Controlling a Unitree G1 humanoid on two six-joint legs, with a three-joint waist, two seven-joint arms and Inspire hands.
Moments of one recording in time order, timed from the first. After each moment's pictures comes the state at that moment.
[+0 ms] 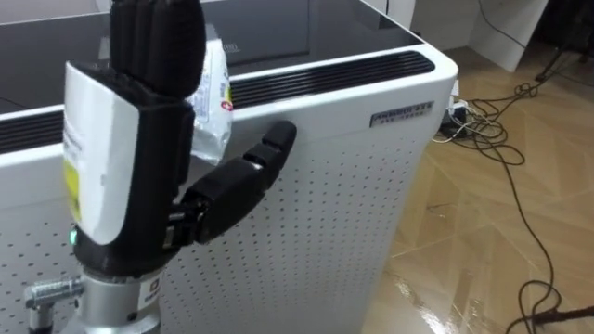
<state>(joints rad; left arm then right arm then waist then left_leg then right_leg) -0.02 0.37 -0.12 -0.46 0.77 -0.41 0.53 0.00 -0.31 0.21 1.18 0.23 -0.15 0.23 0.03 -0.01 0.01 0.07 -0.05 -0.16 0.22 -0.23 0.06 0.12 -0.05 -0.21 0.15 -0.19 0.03</state>
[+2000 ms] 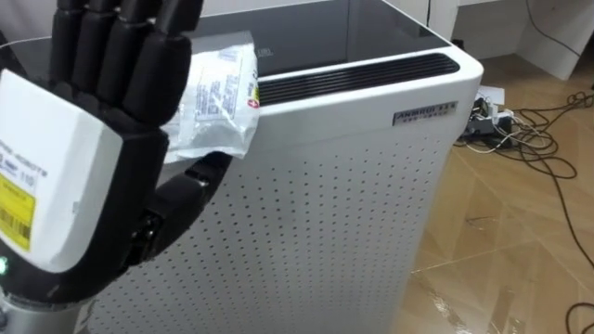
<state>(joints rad) 0.11 0.46 0.10 -0.58 0.91 -0.40 0.50 0.00 -0.31 0.16 1.20 0.17 -0.15 0.22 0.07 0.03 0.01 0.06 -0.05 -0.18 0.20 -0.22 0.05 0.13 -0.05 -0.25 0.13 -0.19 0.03</state>
